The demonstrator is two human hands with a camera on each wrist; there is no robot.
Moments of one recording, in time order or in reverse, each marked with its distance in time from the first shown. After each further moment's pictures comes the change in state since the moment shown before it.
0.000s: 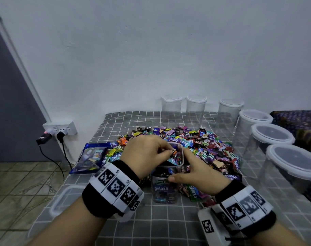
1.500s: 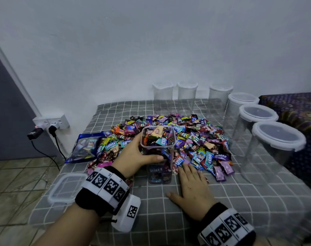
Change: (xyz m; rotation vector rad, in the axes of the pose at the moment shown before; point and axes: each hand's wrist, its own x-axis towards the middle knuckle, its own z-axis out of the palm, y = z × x) left_hand -0.034 -0.033 0.040 -0.688 -0.131 -0.298; right_hand -0.051 0.043 0.070 -0.813 0.007 0.341
